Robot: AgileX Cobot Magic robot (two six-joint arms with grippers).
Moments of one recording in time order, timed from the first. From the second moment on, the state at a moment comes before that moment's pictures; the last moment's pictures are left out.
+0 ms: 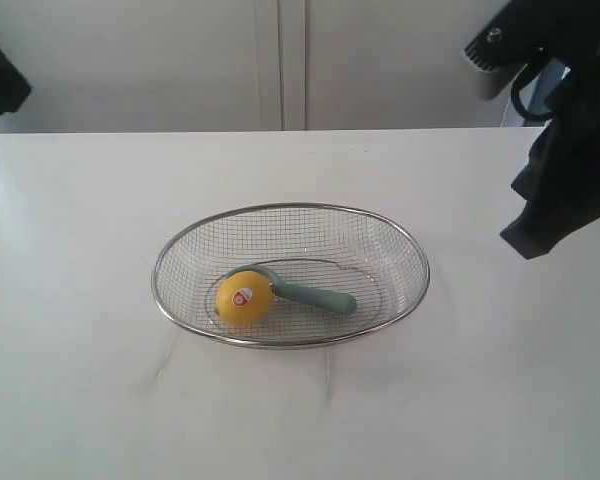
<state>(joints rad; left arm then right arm) -0.53 1.17 -1.40 0.07 1.16 0.18 0.48 1.16 -1.12 -0.18 1.01 -0.31</state>
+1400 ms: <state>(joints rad) -0.53 0.50 -1.13 0.08 1.32 0.05 0.48 1.12 -1.12 -0.17 0.81 -0.26</state>
